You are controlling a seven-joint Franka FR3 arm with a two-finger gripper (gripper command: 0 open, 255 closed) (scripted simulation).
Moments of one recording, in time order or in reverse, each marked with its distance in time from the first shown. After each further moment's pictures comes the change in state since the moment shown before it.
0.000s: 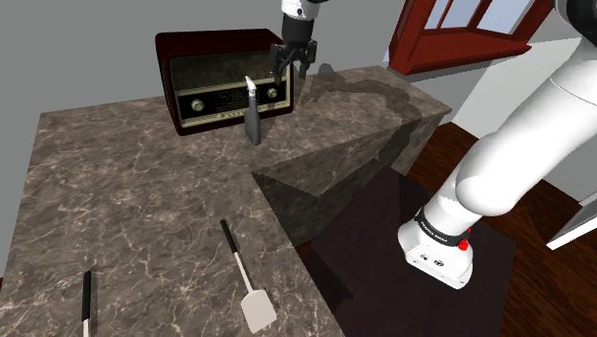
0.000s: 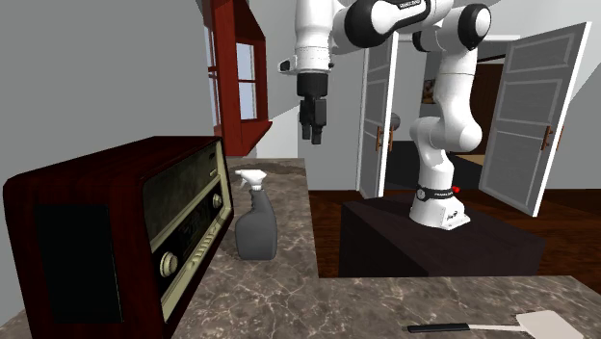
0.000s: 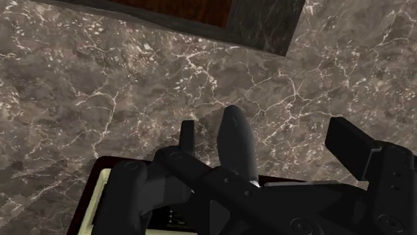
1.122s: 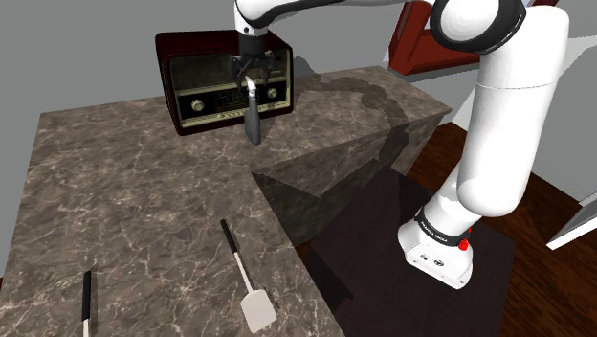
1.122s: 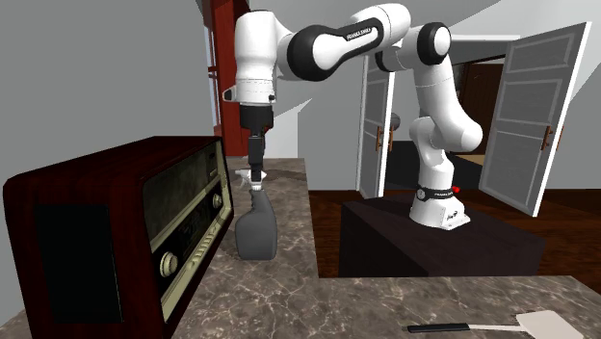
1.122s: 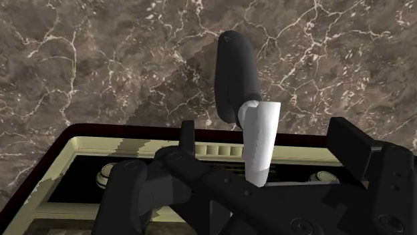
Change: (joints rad) arm 0.042 0.495 -0.002 0.480 -0.124 0.008 0.211
